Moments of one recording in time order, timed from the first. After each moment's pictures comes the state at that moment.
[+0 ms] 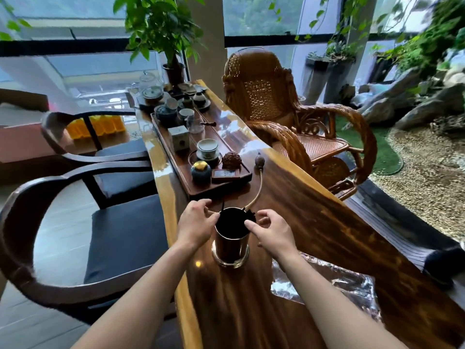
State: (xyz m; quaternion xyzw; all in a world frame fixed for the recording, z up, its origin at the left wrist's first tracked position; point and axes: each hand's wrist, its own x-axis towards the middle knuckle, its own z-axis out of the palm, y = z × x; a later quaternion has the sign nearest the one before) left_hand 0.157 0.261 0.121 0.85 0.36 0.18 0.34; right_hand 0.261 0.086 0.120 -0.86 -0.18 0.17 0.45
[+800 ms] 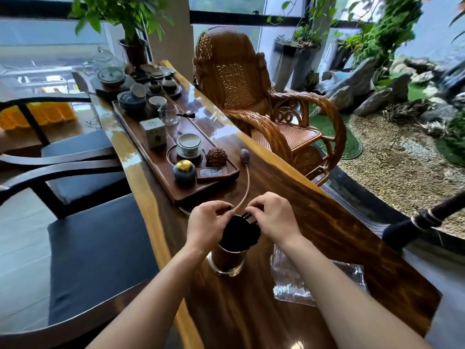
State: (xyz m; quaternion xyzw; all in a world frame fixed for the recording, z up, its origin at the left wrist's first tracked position) left_hand 0.191 0.280 0.120 0.83 0.23 0.20 0.47; right_hand 0.281 0.138 0.164 -0.91 -0.29 0.02 0.29
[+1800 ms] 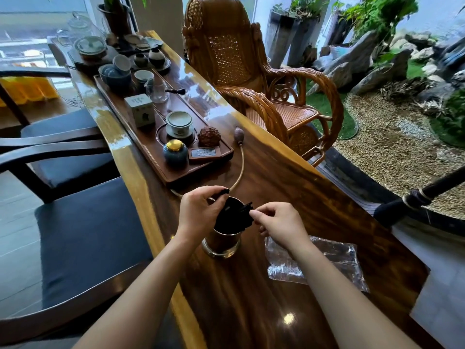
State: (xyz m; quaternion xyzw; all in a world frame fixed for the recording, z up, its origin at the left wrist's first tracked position) left_hand 0.184 0.275 0.110 0.82 0.18 0.27 0.48; right_hand 0.266 0.095 0.130 -0.89 -0.11 0.18 0.40
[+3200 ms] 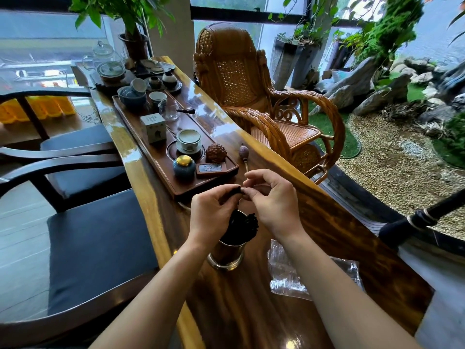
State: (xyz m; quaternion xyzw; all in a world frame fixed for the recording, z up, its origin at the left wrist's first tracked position) left_hand 0.180 0.263 0.154 0.76 0.12 0.34 0.54; right_hand 0.255 0.143 0.204 -0.81 -0.28 0.00 0.52
